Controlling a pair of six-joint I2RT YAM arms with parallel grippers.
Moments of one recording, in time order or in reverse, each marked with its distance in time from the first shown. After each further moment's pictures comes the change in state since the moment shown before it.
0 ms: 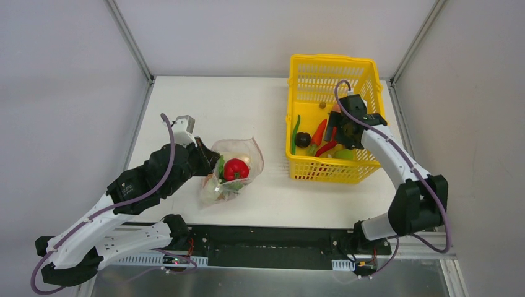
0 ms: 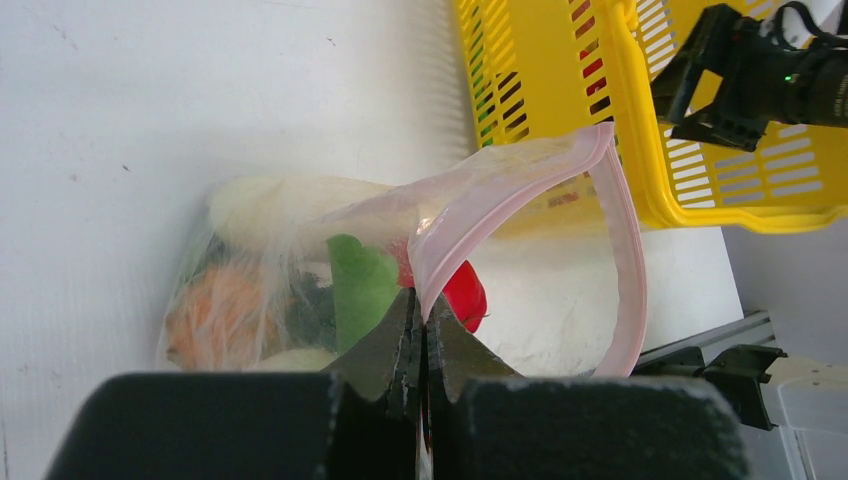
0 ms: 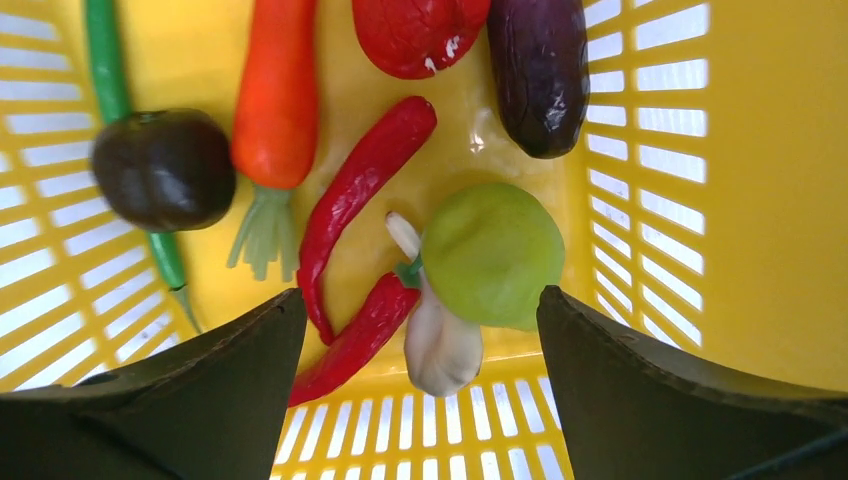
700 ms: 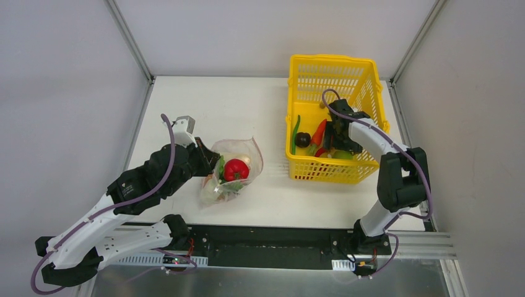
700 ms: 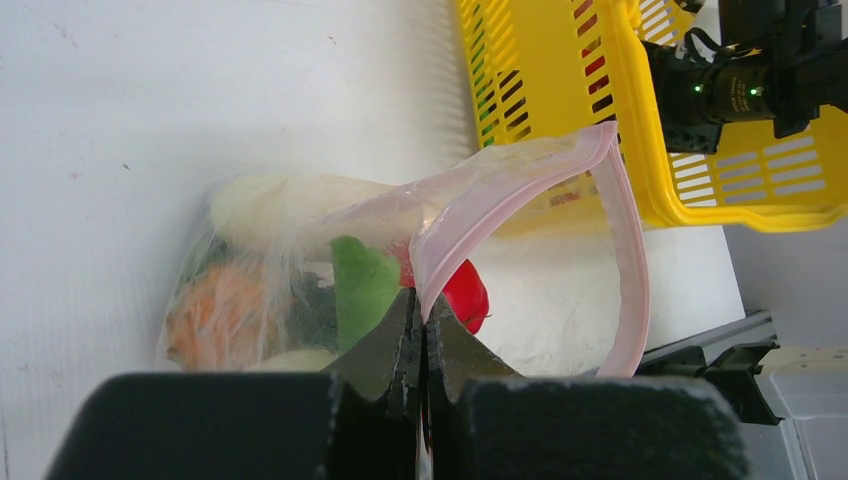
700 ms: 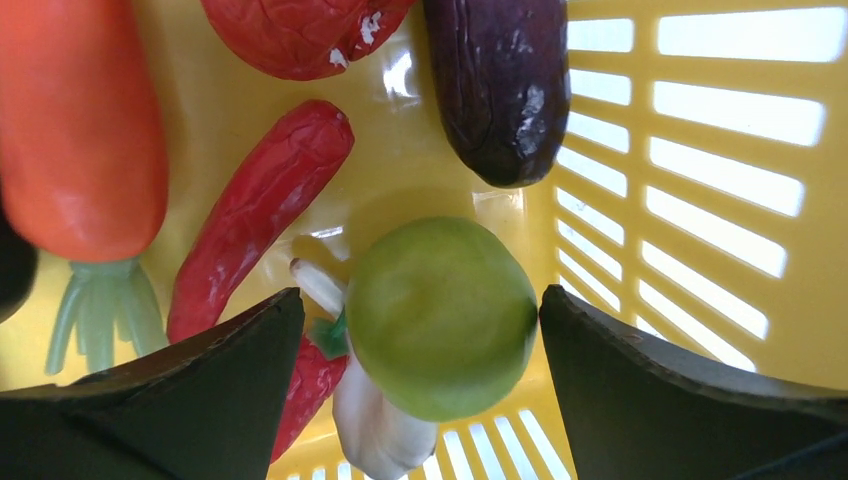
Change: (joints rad) left arm 0.000 -0.003 -0.006 0.000 0.000 -0.001; right arm -0.002 0.240 0.002 -0.001 0.127 -0.042
